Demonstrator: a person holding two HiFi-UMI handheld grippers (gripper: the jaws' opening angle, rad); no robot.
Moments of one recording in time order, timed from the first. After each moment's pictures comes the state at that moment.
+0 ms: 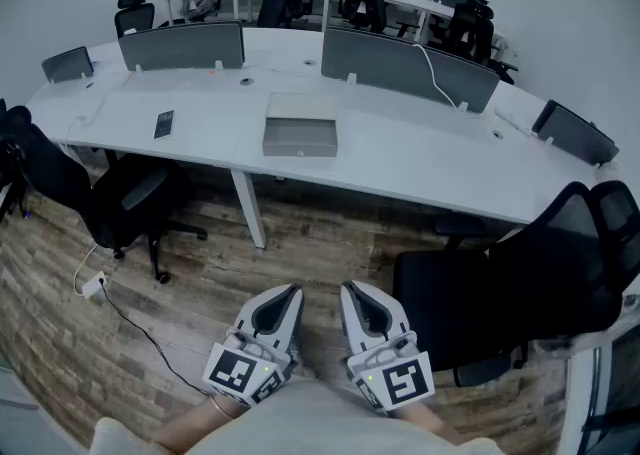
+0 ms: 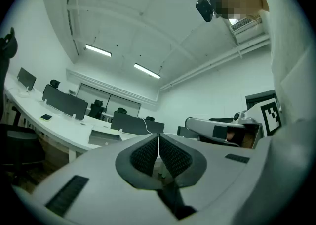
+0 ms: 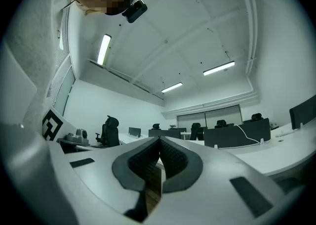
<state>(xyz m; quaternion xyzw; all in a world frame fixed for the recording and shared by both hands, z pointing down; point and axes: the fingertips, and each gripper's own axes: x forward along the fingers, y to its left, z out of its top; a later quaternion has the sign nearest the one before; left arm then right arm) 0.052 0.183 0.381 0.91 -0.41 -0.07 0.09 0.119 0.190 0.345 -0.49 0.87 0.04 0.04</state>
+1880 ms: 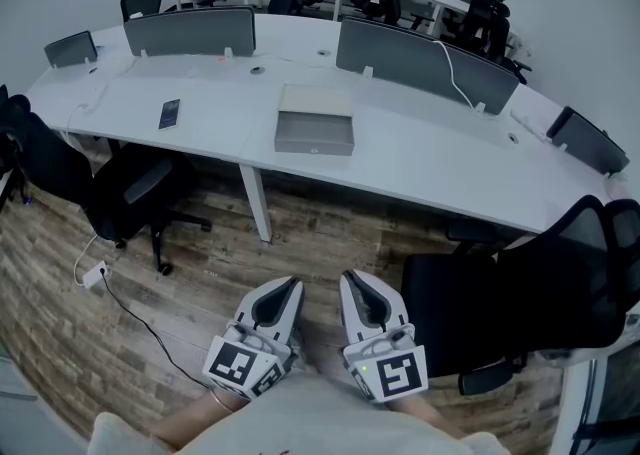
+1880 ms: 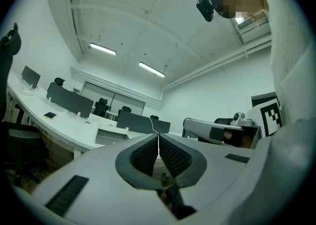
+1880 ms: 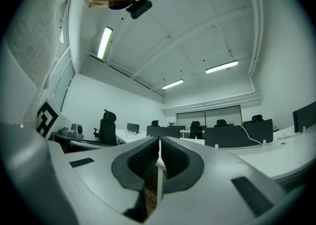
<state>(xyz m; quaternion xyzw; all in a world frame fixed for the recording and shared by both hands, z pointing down) 0.029 0.140 0.392 0.90 -0.42 -0.06 0.11 0.096 0.139 0.356 -0.50 0.87 0.04 0.01</state>
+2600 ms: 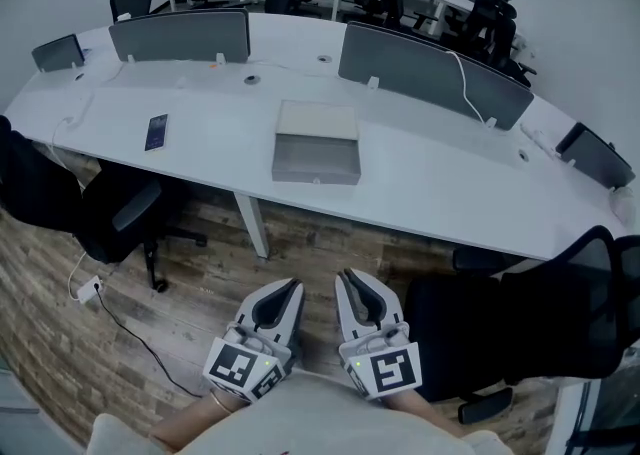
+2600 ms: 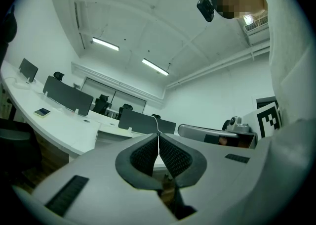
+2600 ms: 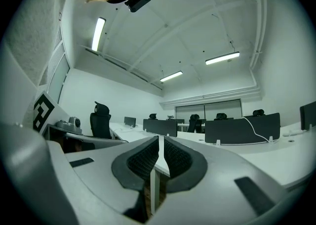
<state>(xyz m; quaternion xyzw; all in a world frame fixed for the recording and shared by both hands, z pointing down) 0.027 0.029 0.392 0.90 -0.42 -0.07 0.12 0.089 0.022 0.376 -0.50 0.87 0.02 -0.02</state>
